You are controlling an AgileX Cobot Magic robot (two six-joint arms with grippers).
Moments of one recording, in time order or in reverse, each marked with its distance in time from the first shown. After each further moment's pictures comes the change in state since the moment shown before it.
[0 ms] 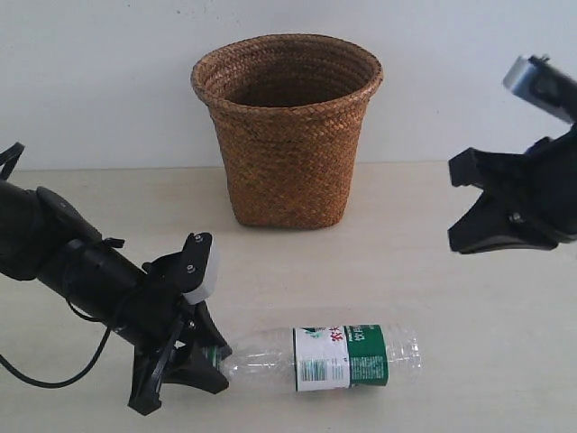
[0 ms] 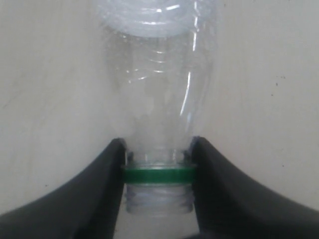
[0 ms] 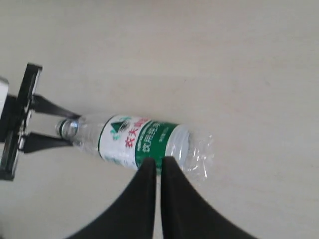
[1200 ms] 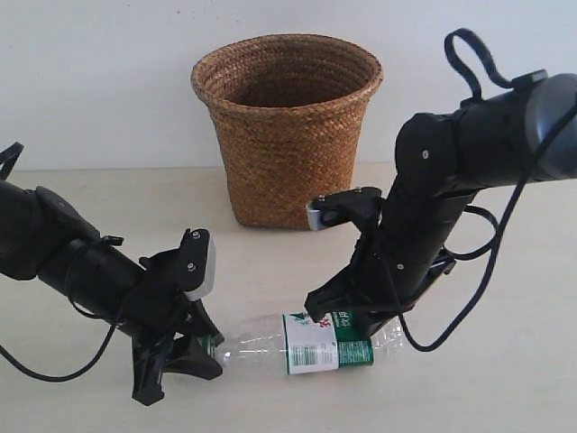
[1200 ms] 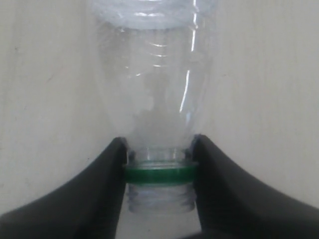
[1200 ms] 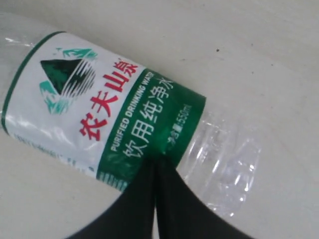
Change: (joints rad) left arm 0.000 0.000 0.000 0.002 -0.095 -0.005; right arm 0.406 0.542 -0.256 -0.491 -0.072 0.220
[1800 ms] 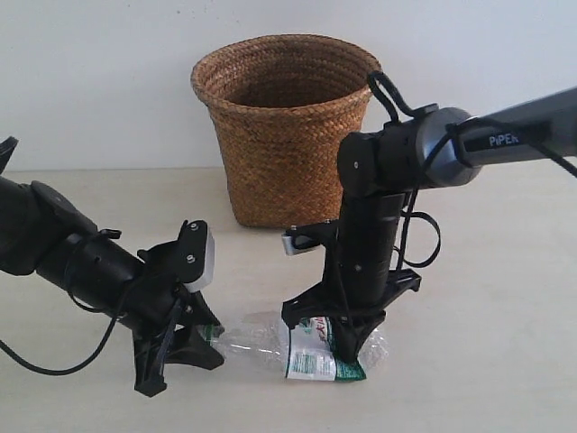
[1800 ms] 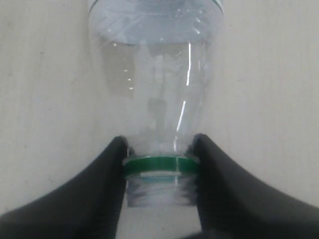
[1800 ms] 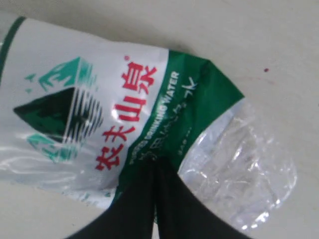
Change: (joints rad) left arm 0.002 -0.014 -0.002 -0.008 -0.018 -0.008; right arm 0.006 0.322 -0.307 0.003 0.291 0.034
